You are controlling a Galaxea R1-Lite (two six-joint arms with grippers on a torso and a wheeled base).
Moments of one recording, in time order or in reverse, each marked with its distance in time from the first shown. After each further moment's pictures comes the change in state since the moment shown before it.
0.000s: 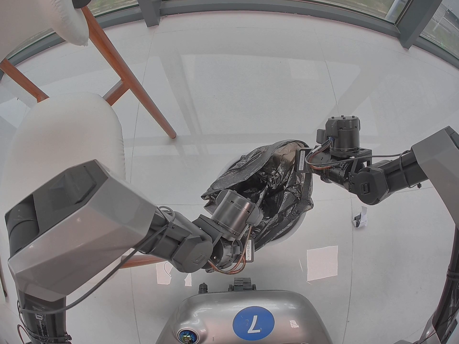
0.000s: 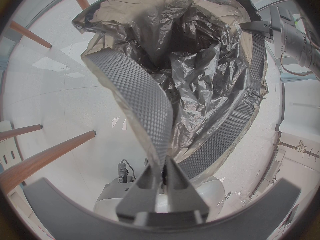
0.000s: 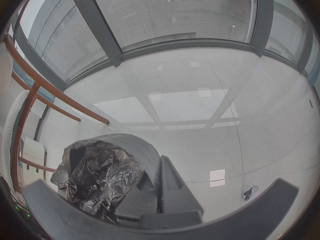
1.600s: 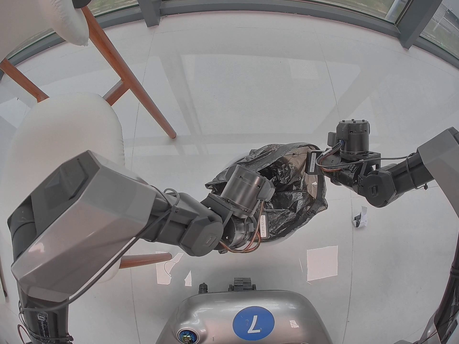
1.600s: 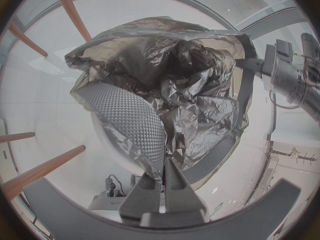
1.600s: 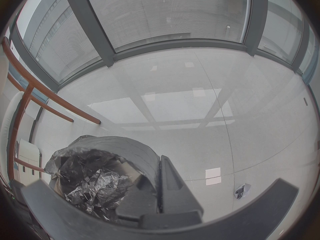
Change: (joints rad) left arm -0.009 0.002 -0.141 0.008 0.000 -0.001; right arm -0.046 -0.024 0.065 -0.039 -0.014 0.001
